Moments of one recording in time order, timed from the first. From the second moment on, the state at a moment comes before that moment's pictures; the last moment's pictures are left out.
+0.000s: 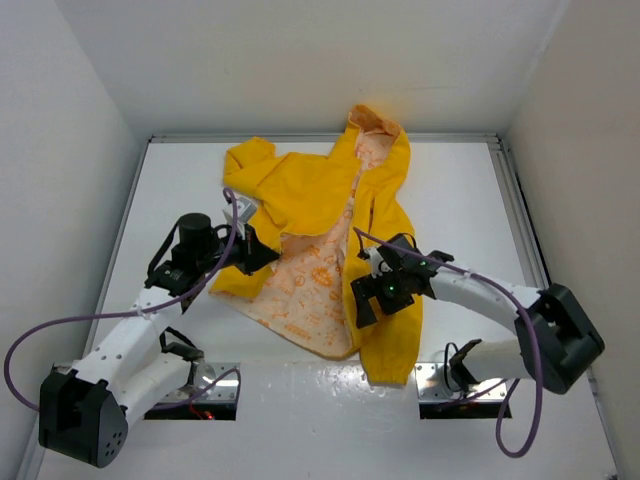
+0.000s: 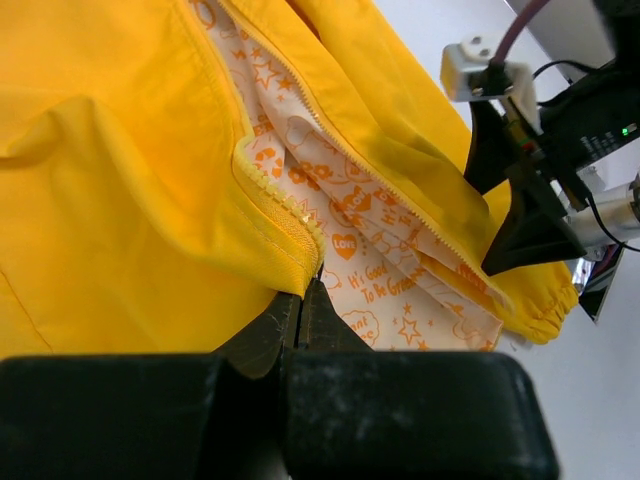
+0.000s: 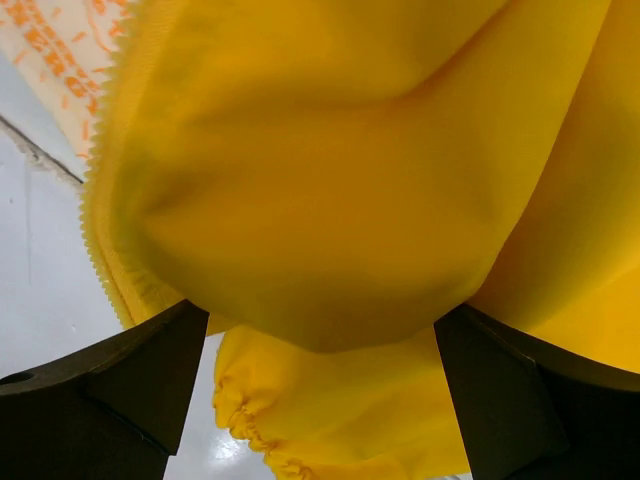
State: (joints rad) left arm -0.28 0.91 0.60 -0.10 0.64 -0.17; right arm 0.63 1.30 0.63 -0.51 -0.34 0.22
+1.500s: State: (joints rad) left arm -0.27 0.89 0.54 -0.03 0.63 -0.19; right arm 0.08 1.29 0.59 -0.46 -0.31 -0.02
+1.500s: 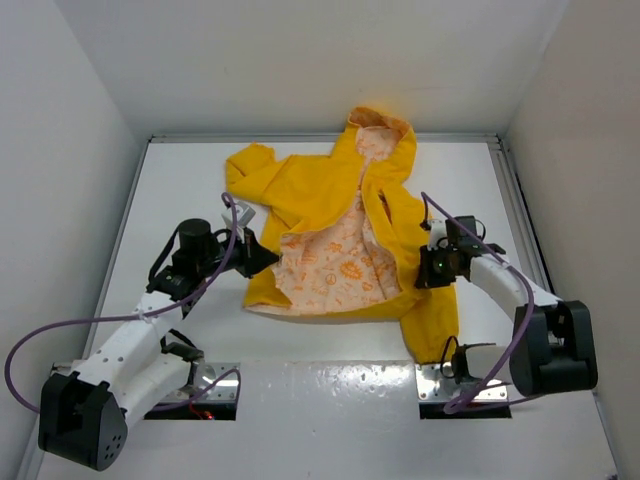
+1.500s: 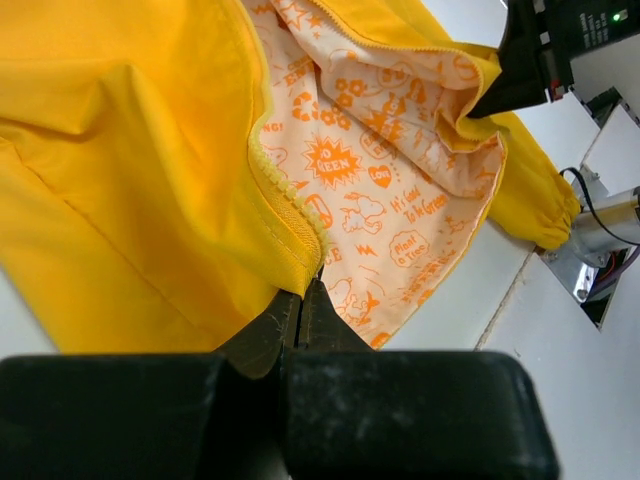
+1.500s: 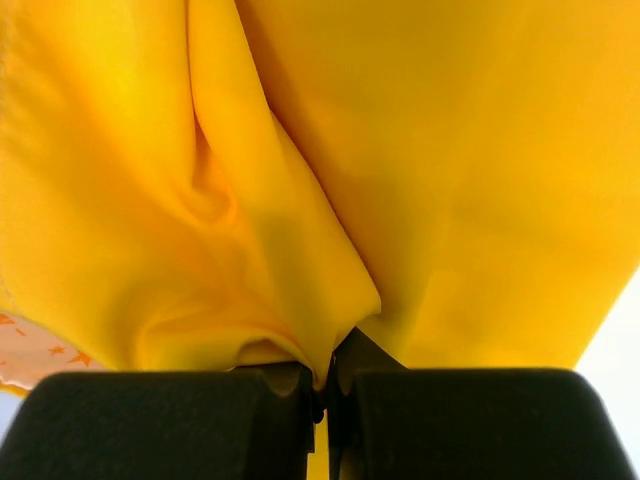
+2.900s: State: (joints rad) left arm -0.35 0.90 0.54 -0.06 0.55 -0.12; right arm 0.30 0.84 0.61 -0.87 -0.48 0.12
